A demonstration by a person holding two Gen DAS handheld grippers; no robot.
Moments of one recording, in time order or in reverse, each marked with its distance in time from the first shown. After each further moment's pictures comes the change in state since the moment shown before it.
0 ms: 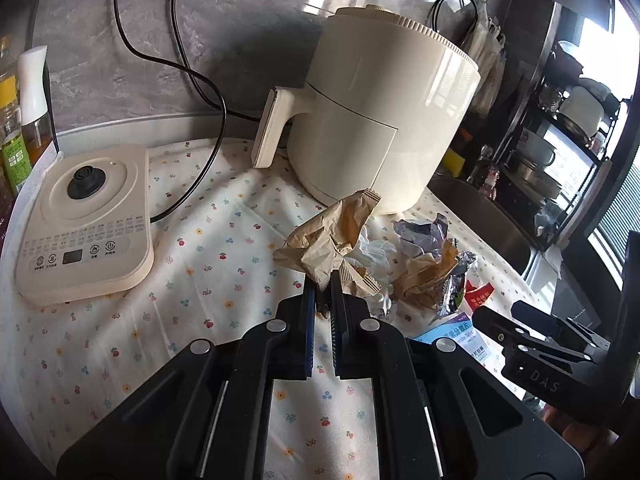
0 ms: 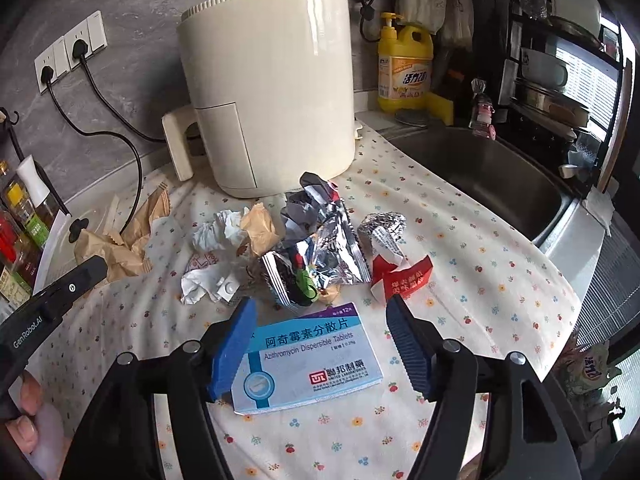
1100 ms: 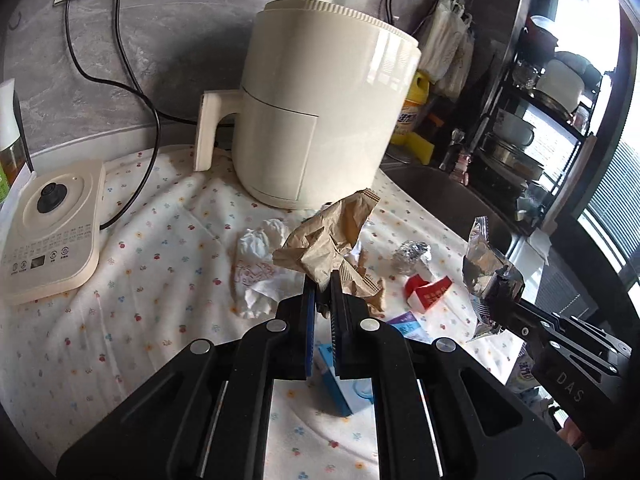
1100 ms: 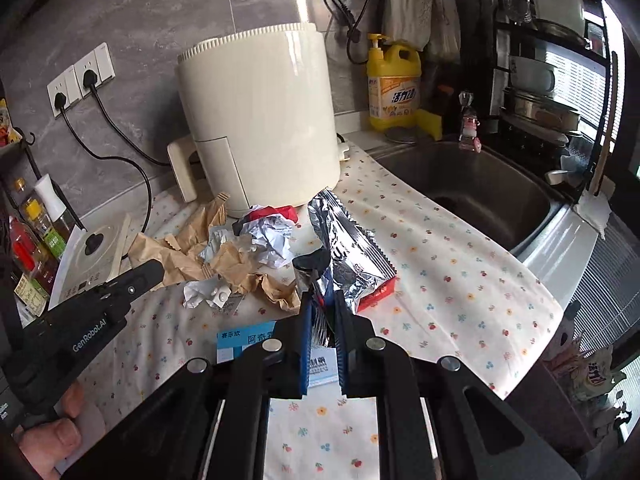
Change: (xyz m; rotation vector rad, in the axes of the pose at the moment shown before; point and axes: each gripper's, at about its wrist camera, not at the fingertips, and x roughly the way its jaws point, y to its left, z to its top) left arm 0.002 -0.081 -0.010 0.072 0.004 -0.029; right arm -0.059 -0.054 -0.008 0.043 -0.088 0.047
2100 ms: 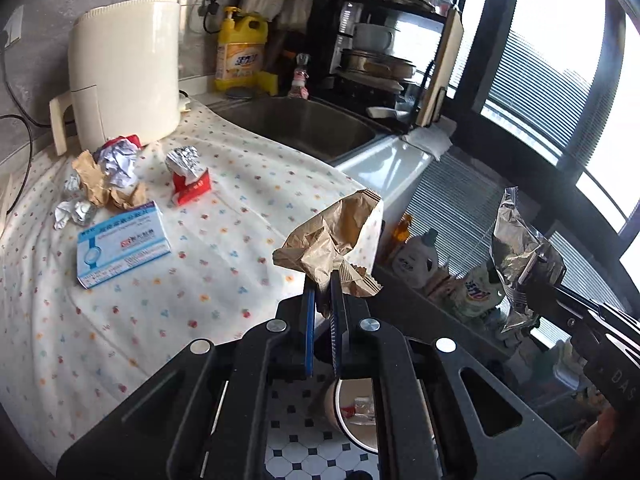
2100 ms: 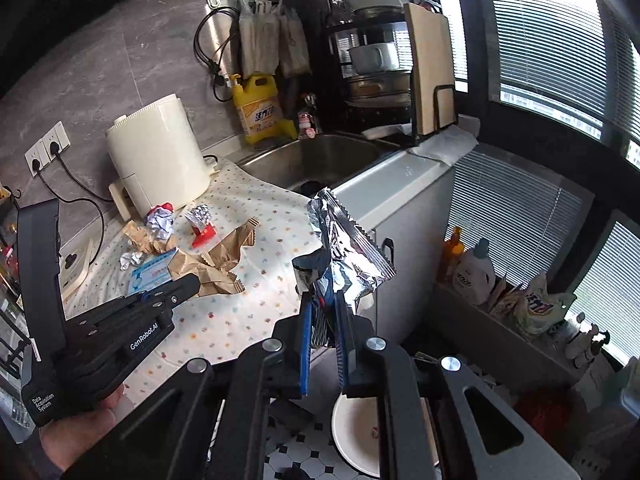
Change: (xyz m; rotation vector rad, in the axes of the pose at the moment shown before) left arm -0.032 -0.221 -0.123 0.240 0.131 -0.177; right arm -0.168 -0.194 -0.124 0.218 -0.048 -0.160
